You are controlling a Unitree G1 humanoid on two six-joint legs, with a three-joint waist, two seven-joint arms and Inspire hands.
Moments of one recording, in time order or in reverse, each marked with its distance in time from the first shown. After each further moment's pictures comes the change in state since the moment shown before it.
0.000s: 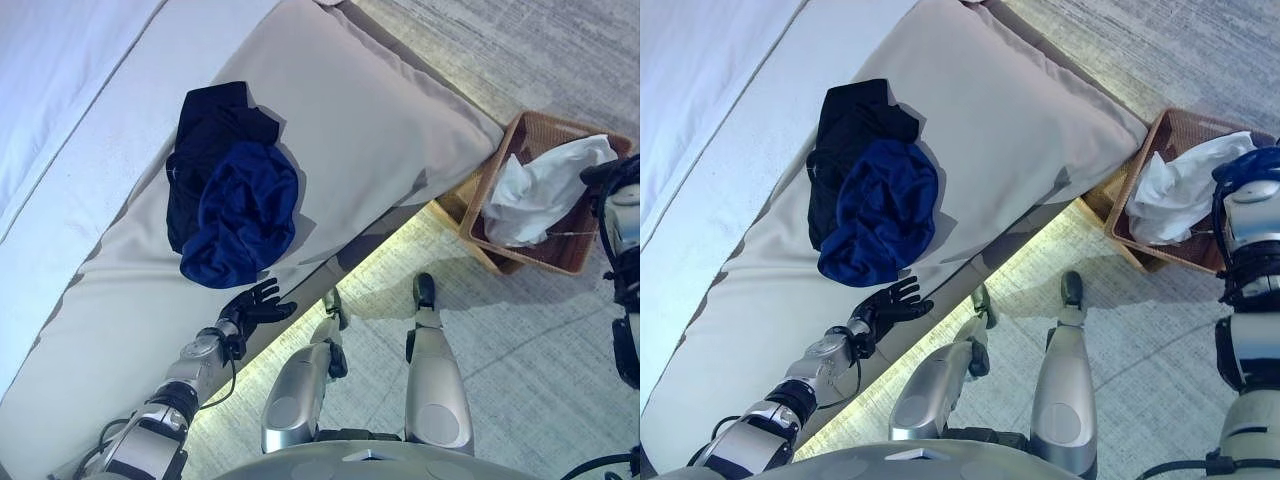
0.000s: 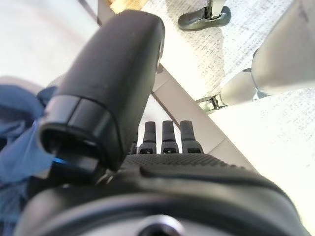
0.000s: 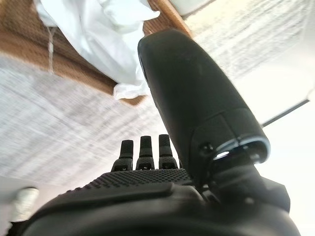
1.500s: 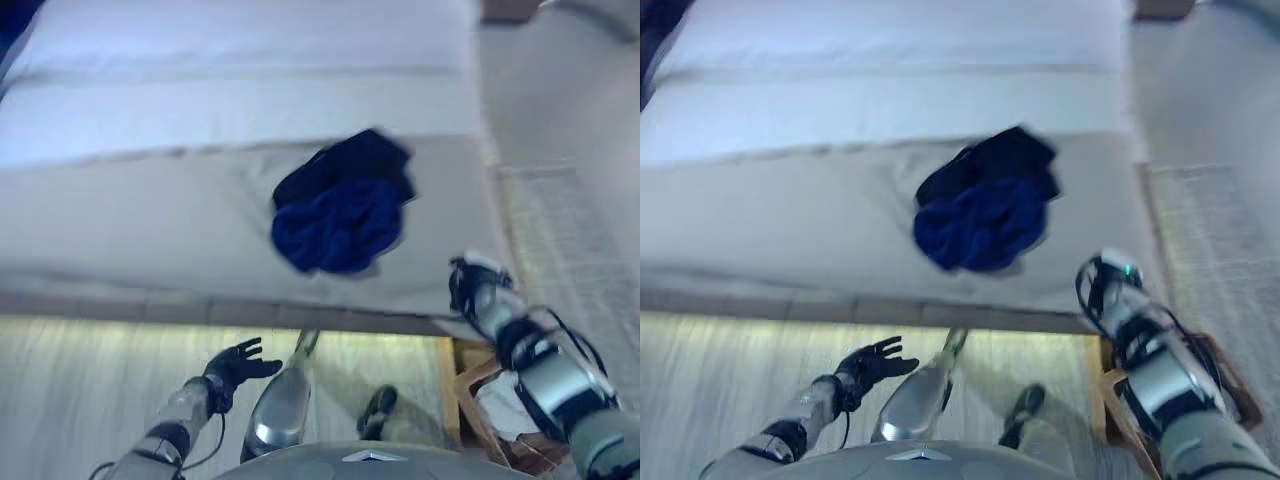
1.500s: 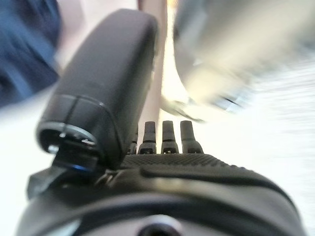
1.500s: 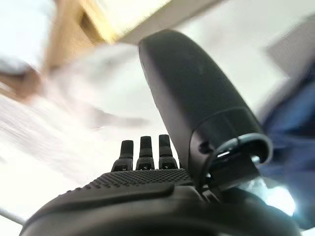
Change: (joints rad) left arm 0.071 0.032 0.019 0.199 0.175 0.041 0.018; right arm -0.043 0.461 0.432 0.381 -0.448 -0.152 0.350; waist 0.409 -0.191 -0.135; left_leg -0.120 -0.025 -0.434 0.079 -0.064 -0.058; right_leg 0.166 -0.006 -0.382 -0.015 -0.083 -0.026
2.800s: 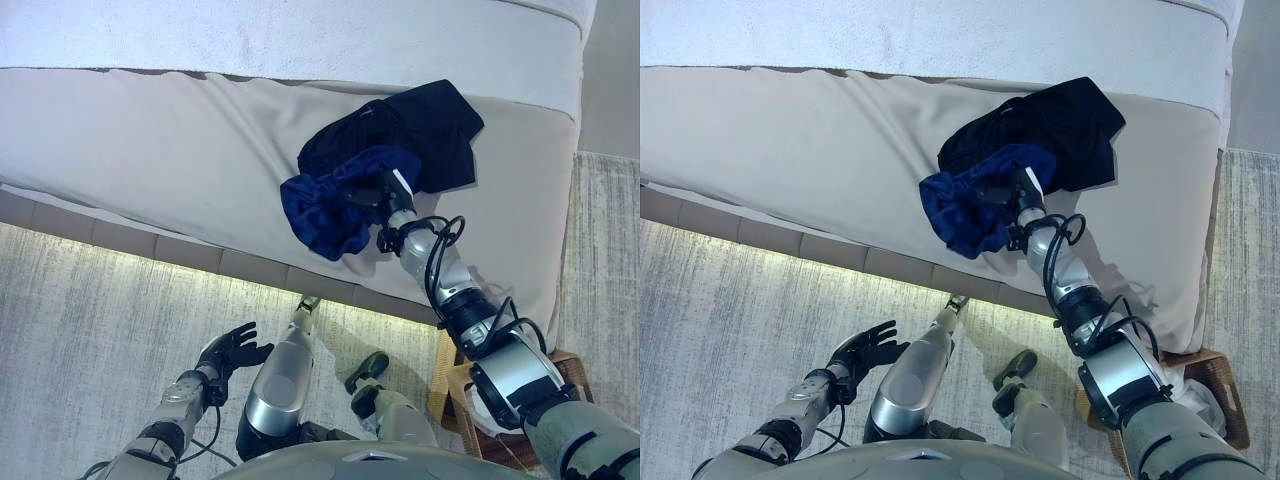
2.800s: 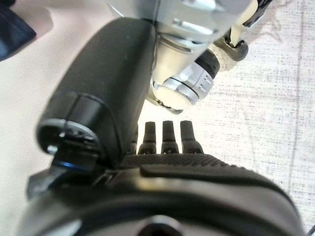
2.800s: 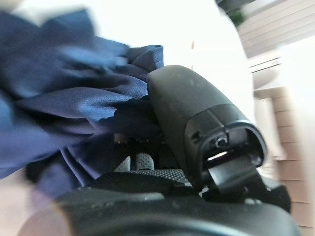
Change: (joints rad) left arm 0.034 -0.033 0.011 -0.024 -0.020 -0.141 0.000; right arm 0.132 0.196 -0.162 -0.643 0.824 -0.250 -0.143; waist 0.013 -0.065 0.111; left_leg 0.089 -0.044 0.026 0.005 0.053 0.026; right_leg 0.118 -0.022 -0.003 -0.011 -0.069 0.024
